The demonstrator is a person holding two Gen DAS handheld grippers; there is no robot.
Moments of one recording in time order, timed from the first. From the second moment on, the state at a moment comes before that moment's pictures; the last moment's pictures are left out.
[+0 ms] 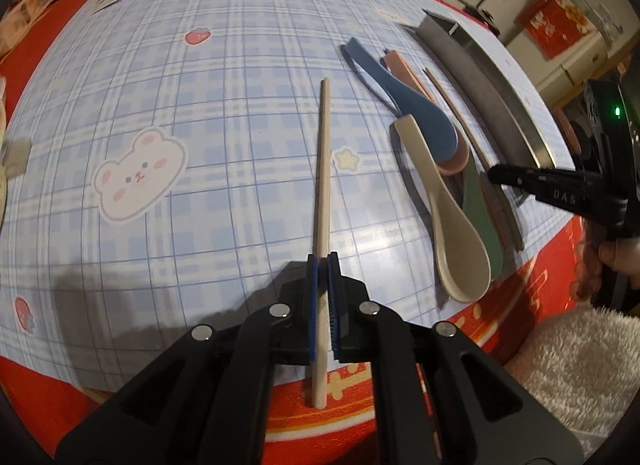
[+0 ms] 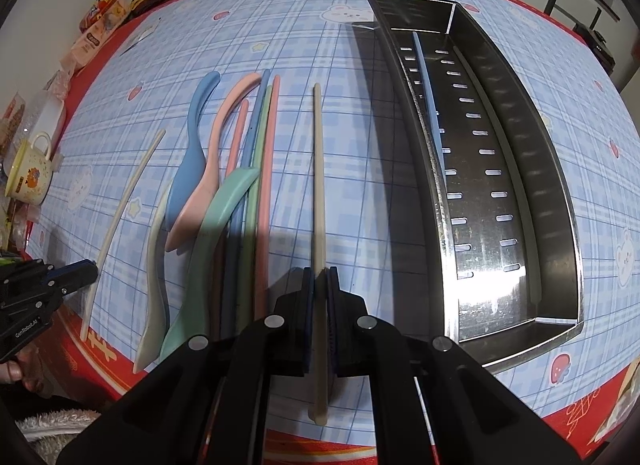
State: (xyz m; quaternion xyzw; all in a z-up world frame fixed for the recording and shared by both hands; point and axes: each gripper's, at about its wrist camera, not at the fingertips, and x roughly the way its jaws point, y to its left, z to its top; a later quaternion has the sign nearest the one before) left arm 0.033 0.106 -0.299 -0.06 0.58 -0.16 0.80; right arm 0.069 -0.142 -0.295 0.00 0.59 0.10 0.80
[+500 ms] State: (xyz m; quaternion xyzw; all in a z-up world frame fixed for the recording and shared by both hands) left arm 0.039 0.120 -0.290 -0.10 0.57 -0.14 0.80; right arm 0.059 -0.147 -0.280 0.03 0.57 0.12 0.81
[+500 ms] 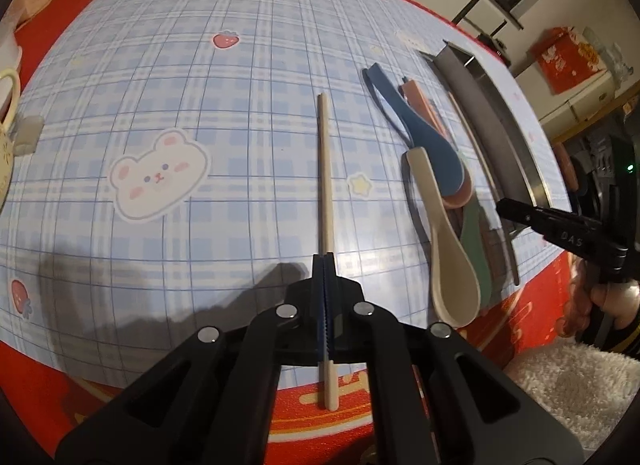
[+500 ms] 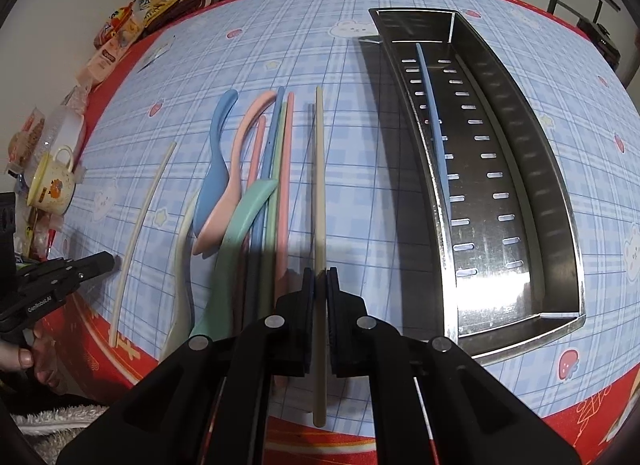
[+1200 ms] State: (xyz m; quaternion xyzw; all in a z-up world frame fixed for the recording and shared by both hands) left arm 0.042 0.083 -0.299 0.01 0.57 -0.12 0.81; right arm 0.061 -0.146 -0.282 0.03 0.58 0.13 0.80
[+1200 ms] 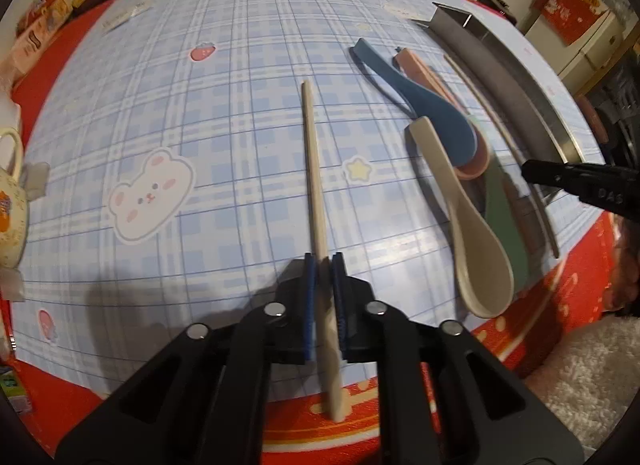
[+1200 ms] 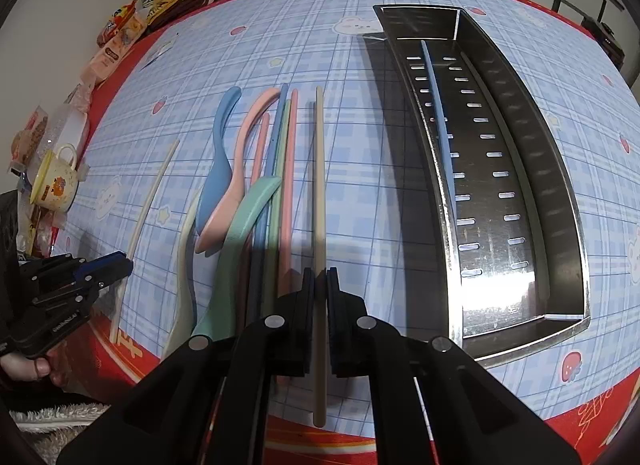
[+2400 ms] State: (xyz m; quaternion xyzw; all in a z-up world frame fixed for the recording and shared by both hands) left arm 0.120 -0.021 -0.218 -0.23 0.54 -0.17 0.79; right arm 0.102 -0.260 -0.242 0.13 0.52 0.14 0.83
